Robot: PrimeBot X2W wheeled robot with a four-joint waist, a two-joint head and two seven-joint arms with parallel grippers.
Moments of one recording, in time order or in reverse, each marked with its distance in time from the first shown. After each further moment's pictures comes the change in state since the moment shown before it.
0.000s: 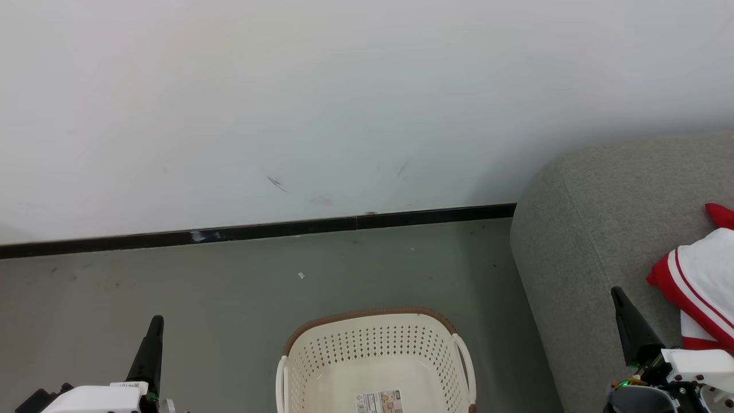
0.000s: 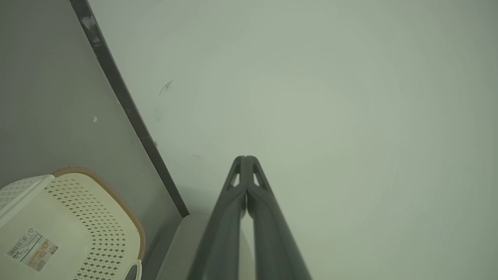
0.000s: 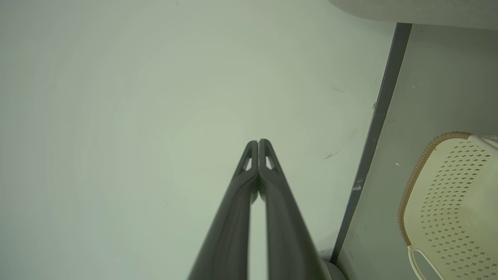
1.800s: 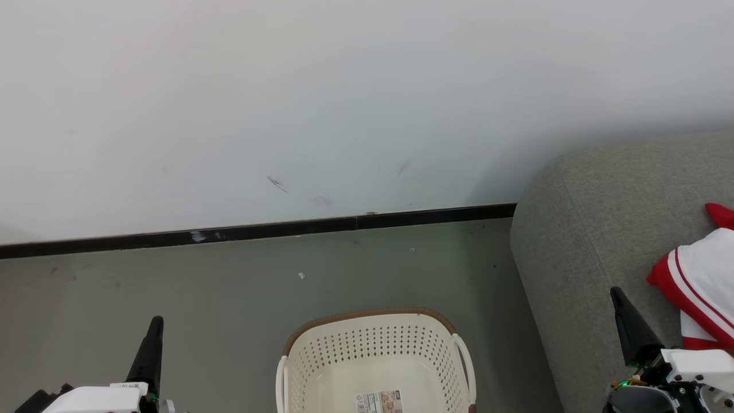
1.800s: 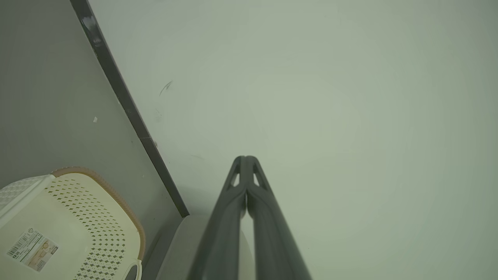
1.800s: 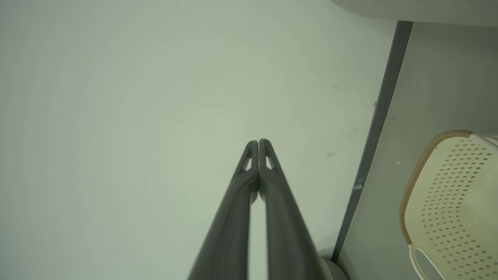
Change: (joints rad) left arm 0.000 -0.001 0.002 0.005 0.000 -0.004 0.000; right arm 0.000 0.004 -0.005 0.001 -0.001 0.000 0.008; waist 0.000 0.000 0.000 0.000
